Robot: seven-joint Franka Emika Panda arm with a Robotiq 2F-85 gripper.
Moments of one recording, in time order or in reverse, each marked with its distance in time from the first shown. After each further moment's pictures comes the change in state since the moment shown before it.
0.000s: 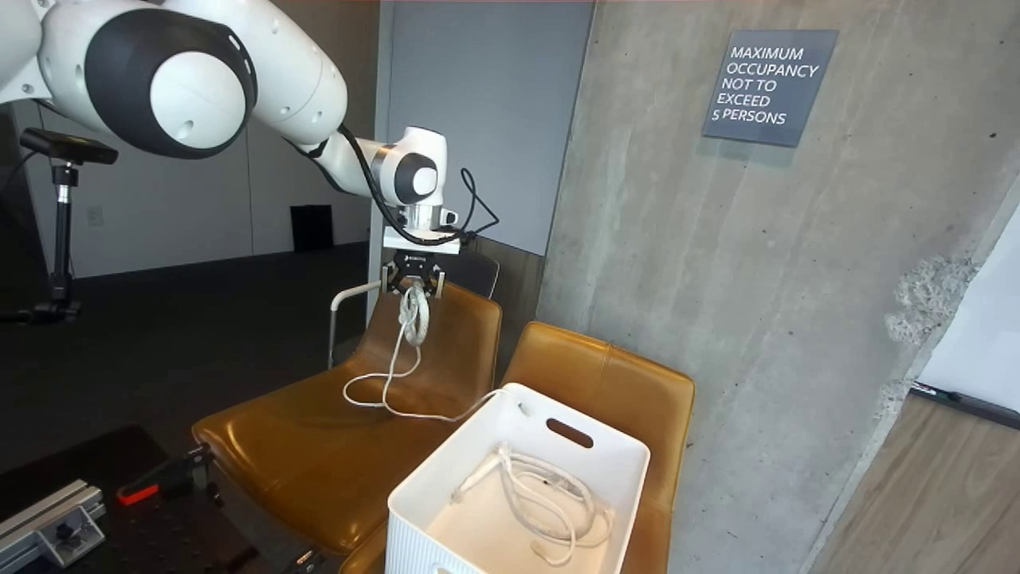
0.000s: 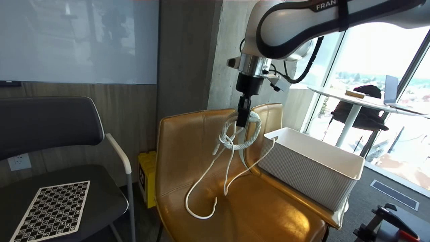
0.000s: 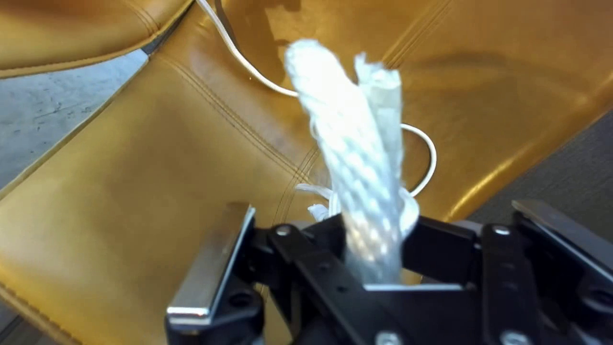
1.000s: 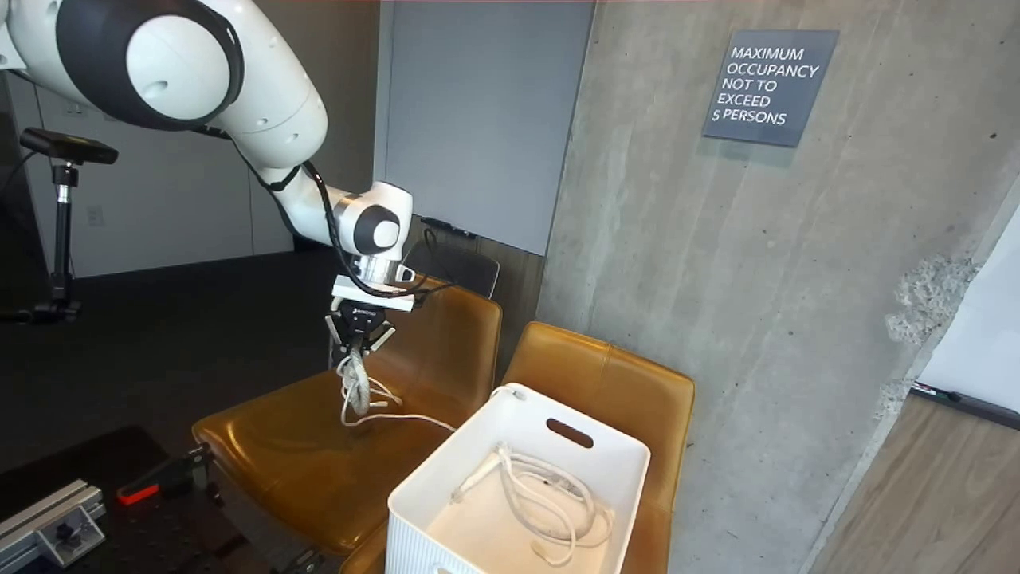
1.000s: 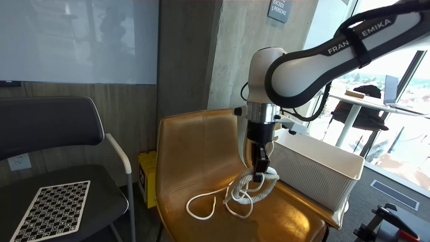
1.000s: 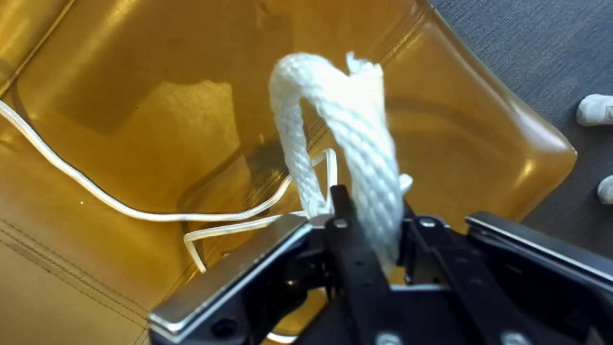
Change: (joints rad) arm -0.011 -0.076 0.043 -0.381 0.026 0.078 -0.001
